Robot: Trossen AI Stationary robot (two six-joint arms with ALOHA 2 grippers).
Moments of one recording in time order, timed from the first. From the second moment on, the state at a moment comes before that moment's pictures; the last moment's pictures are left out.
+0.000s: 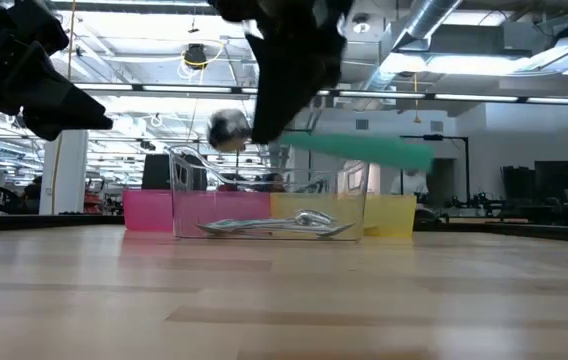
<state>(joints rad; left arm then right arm) -0.62 0.56 0.20 -0.16 -0.83 -0.56 0.34 2.18 1.92 -0.95 0.35 0.46</state>
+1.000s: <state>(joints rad) -0.62 0.56 0.20 -0.17 -0.89 -0.57 0.00 1.93 2.03 -1.09 0.43 -0.01</state>
